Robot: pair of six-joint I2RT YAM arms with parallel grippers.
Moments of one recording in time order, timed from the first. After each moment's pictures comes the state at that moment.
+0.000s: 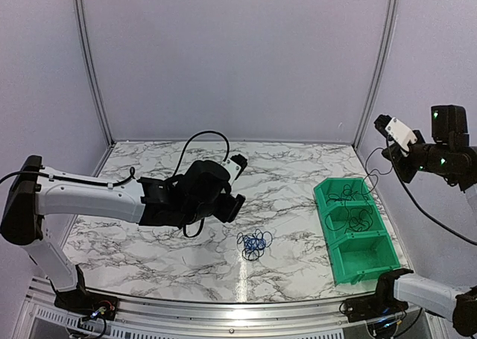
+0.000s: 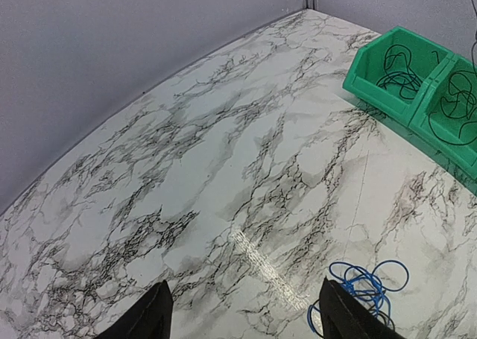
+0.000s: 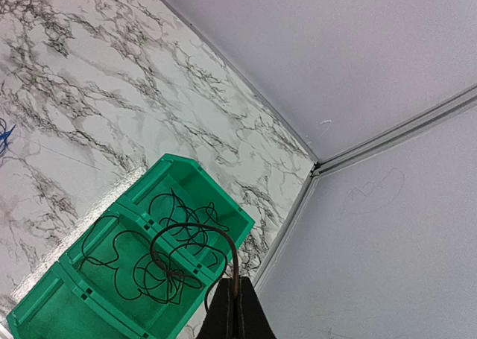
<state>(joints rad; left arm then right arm) -1.14 1.67 1.17 -0.09 -0.51 -0.11 0.08 0.86 1.29 -1.01 -0.14 -0.75</state>
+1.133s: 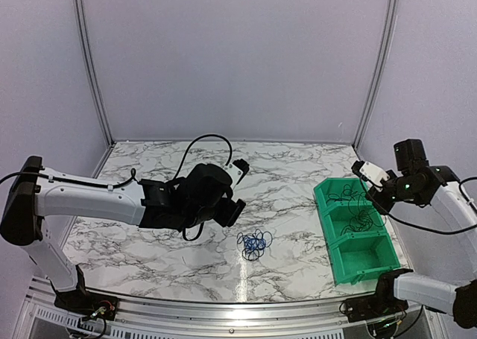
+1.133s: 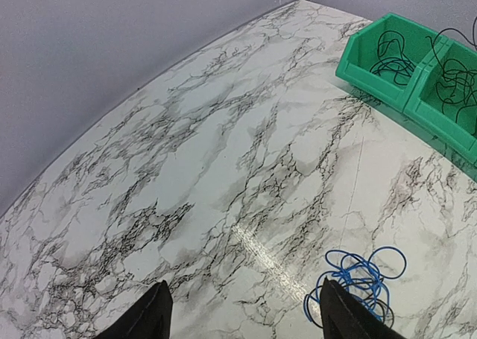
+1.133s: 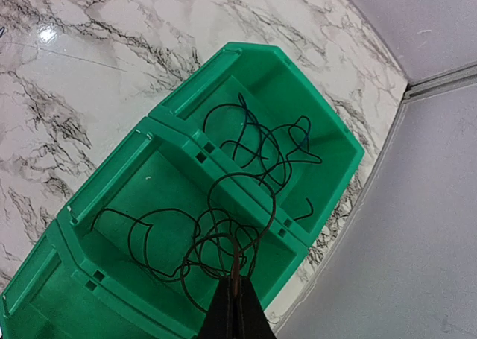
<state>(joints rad) -1.16 1.67 1.17 -0.13 -0.51 -0.11 0.06 0.91 0.92 -0.91 -0.07 -0.72</state>
